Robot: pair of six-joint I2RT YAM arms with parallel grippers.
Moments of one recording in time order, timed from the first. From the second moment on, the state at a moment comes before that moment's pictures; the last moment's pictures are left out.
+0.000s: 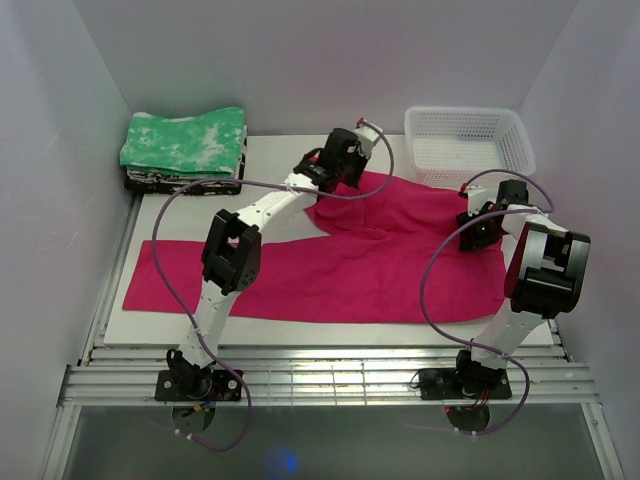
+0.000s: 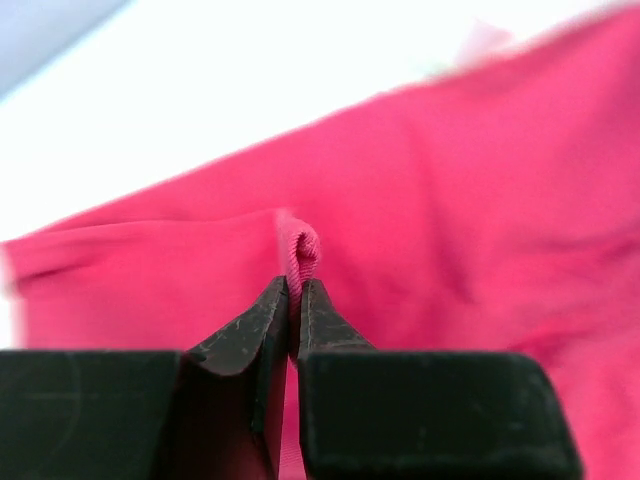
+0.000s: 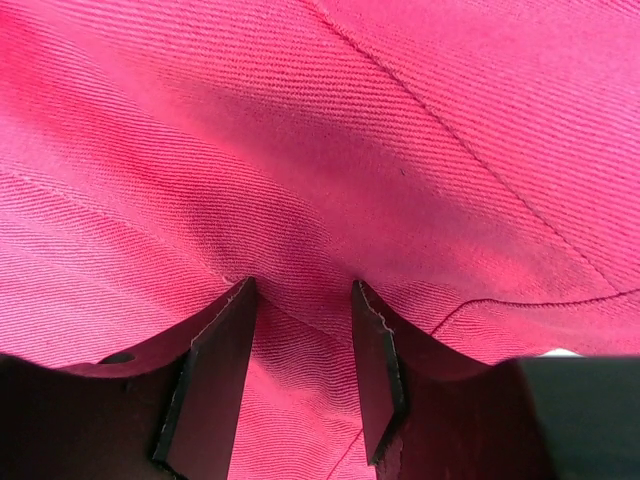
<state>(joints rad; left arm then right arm) -0.69 2.30 2.05 -0.27 -0.02 0.06 -0.26 1.79 1.09 -0.47 -0.32 -0.64</state>
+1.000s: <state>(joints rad) -0.05 1.71 1.70 -0.38 0.02 0.22 -0.34 1.79 1.12 -0.47 -0.19 -0.83</state>
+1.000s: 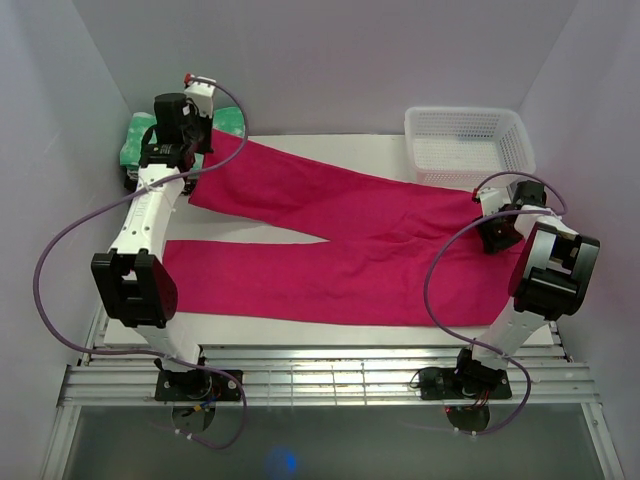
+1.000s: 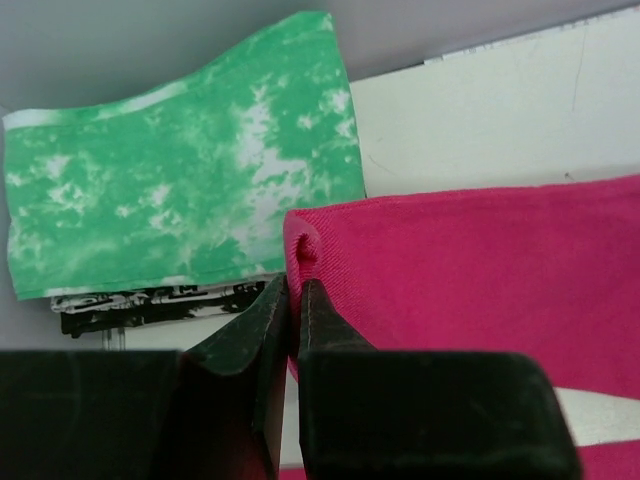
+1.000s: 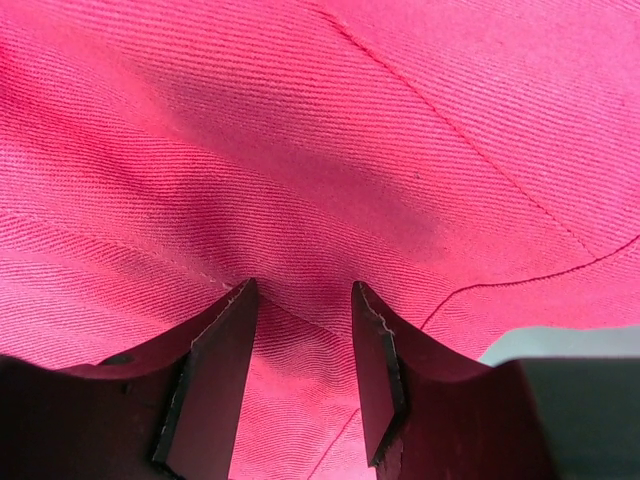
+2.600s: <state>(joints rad) 0.32 2.01 1.51 -0.33 0.12 0.38 -0.28 1.80 1.19 -0.77 -0.29 -0.96</state>
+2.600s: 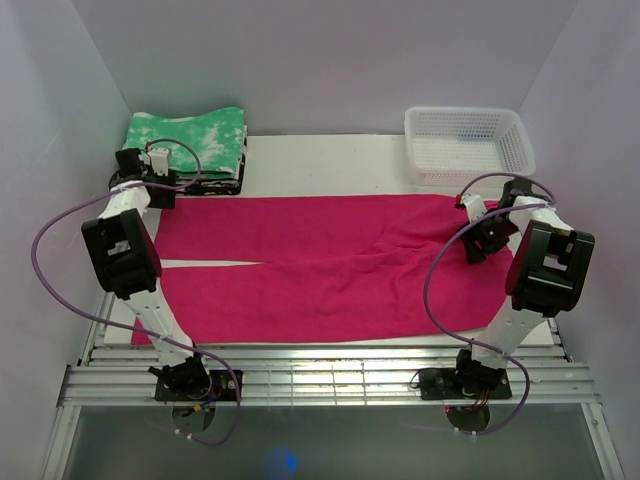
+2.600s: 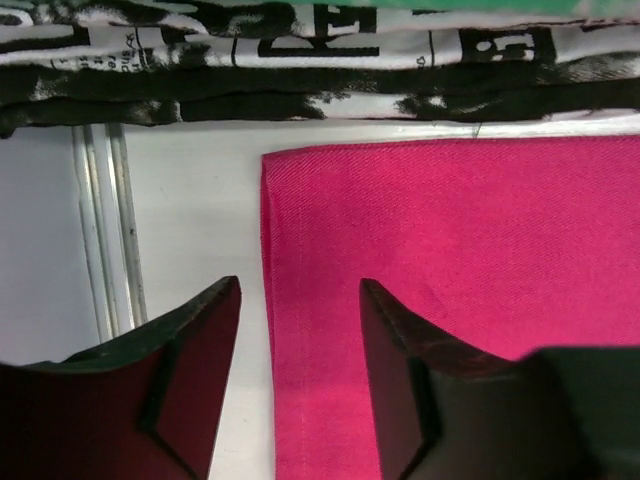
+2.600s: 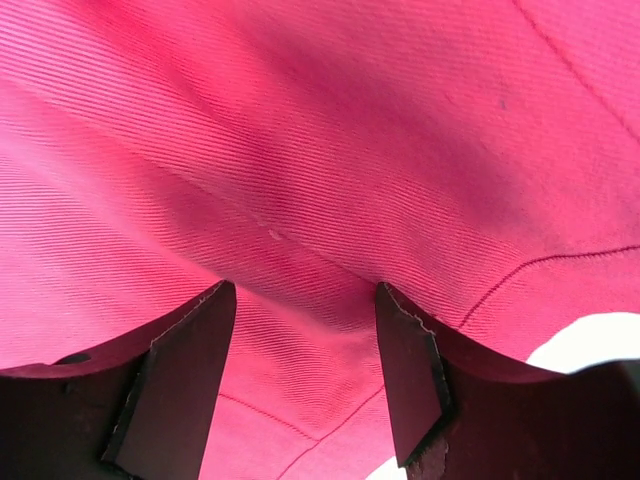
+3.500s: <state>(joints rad) 0.35 1.80 1.38 -0.68 0.84 0.49 -0.29 2.01 1.64 -0.72 -0.37 -0.60</state>
